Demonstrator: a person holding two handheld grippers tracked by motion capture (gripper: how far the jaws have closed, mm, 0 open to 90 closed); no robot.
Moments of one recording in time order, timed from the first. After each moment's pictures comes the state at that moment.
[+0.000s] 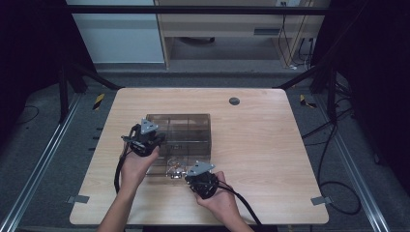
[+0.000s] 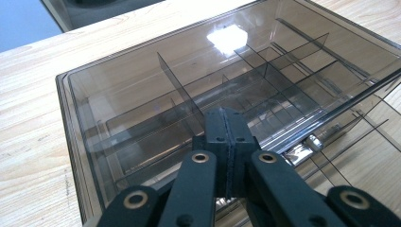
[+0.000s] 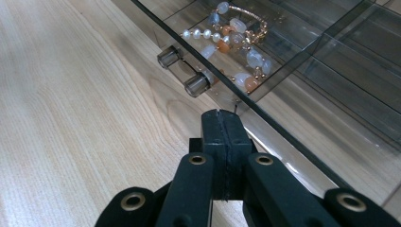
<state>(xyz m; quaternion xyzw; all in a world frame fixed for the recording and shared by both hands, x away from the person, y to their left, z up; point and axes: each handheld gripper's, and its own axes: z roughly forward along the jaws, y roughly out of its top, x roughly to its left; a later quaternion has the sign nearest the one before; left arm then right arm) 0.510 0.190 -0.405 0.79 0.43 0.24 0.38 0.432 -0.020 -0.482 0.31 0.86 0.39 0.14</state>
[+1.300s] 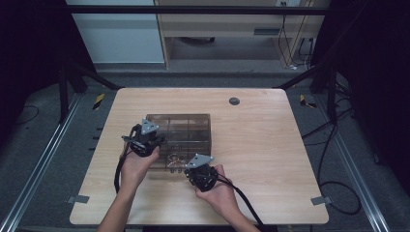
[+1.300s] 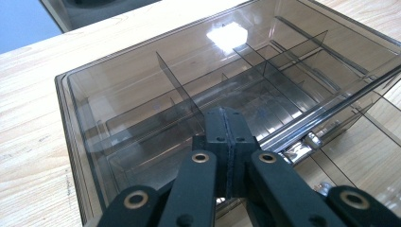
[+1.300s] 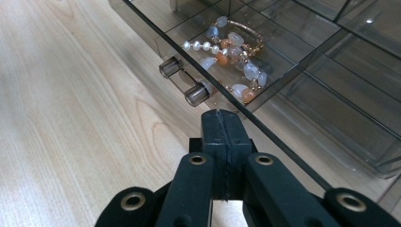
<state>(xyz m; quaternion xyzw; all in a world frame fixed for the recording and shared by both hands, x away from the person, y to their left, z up) 0.509 0.189 -0.405 0.79 0.42 0.24 0.37 0.448 -0.018 -0.470 0.31 0.86 0.39 0.14</state>
